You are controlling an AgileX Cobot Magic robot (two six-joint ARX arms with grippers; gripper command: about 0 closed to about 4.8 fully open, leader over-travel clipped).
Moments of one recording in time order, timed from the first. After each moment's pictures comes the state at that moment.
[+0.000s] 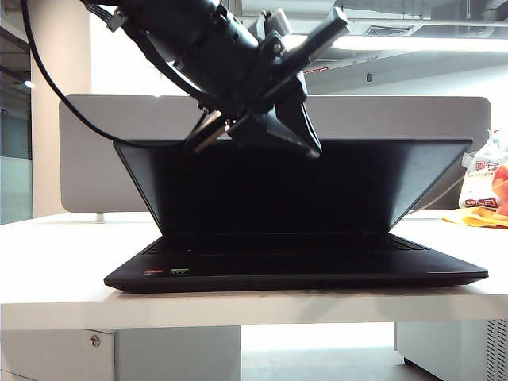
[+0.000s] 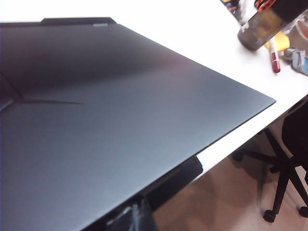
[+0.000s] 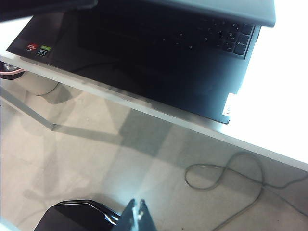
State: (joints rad) left arm -0.84 1.56 0.94 0.20 -0.02 -0.52; right arm 0.65 0.47 0.67 -0.87 0.09 0.23
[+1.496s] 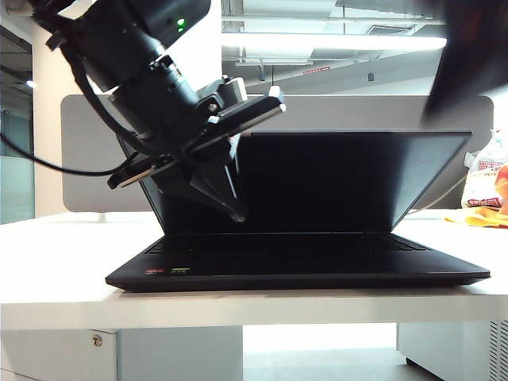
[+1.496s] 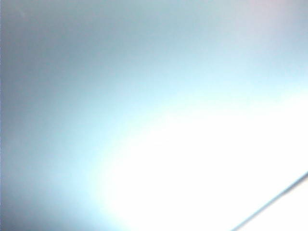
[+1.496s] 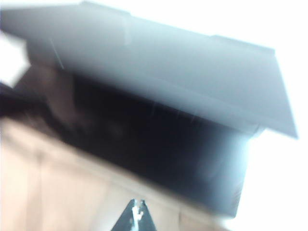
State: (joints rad) left arm -0.75 1.53 0.89 -0.10 0.02 -0.47; right arm 0.63 0.82 0.71 -0.48 0.12 0.18
